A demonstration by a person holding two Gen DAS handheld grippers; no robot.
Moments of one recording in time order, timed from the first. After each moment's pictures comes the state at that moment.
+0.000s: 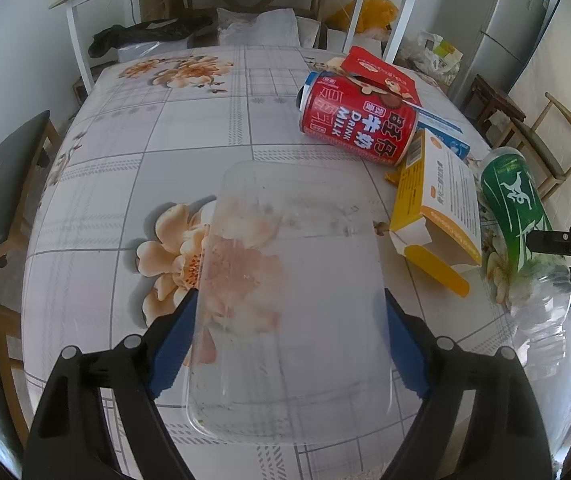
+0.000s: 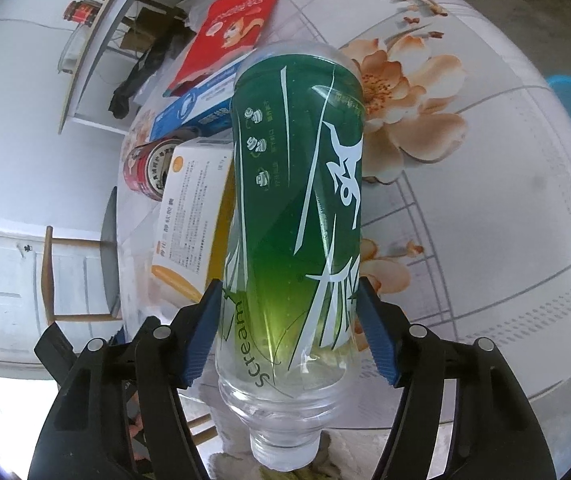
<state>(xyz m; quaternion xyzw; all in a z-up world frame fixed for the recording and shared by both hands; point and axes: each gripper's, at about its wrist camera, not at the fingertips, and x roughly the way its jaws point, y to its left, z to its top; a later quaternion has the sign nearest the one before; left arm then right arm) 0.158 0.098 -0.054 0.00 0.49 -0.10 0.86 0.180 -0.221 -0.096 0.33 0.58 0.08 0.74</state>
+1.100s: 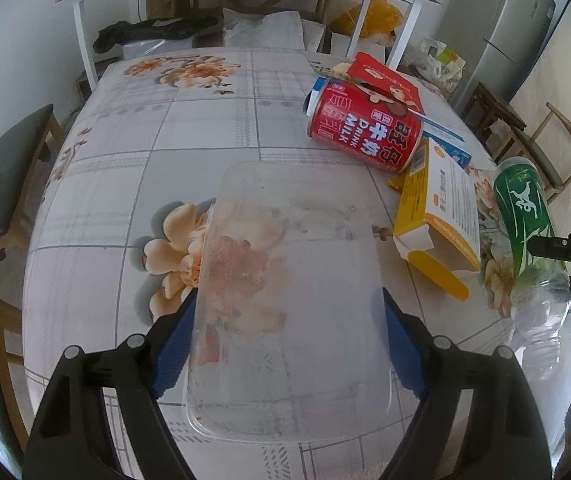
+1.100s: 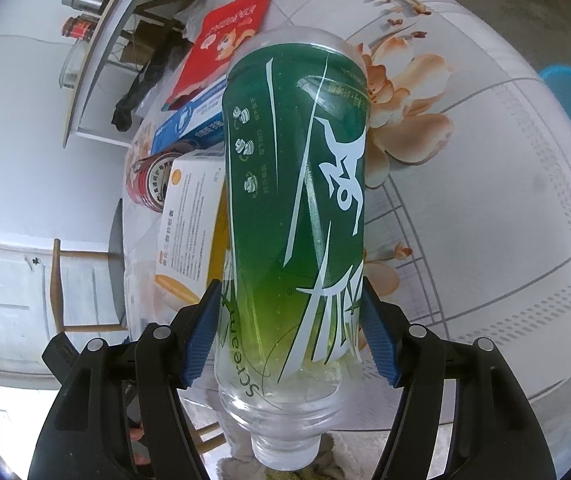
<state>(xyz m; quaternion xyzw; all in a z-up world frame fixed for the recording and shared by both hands) 0.159 0.106 -0.052 -0.02 0.49 -0.10 0.87 0.175 -0.232 -0.098 0.36 0.56 0.08 0.74</state>
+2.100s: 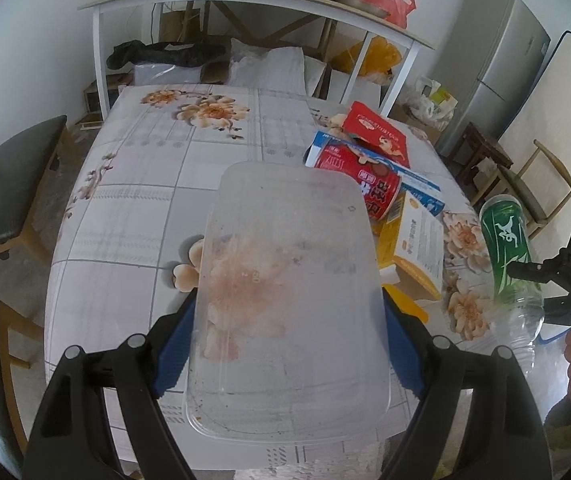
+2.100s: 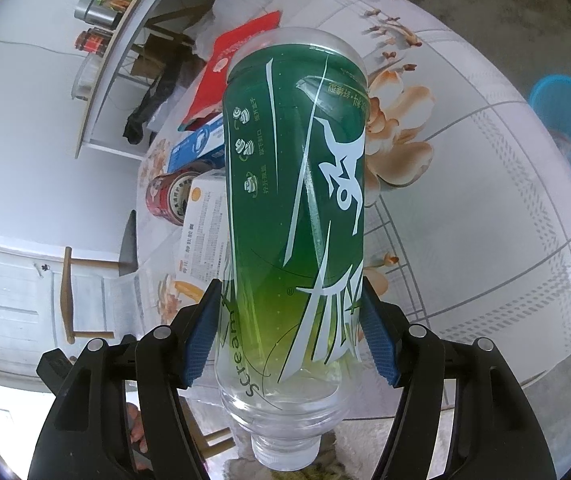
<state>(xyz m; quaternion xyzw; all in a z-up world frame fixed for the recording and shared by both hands) 0.138 0.129 -0.009 -0.07 0.44 -0.11 0.89 0.161 -0.250 -0.081 0.37 0.54 0.09 0.75</state>
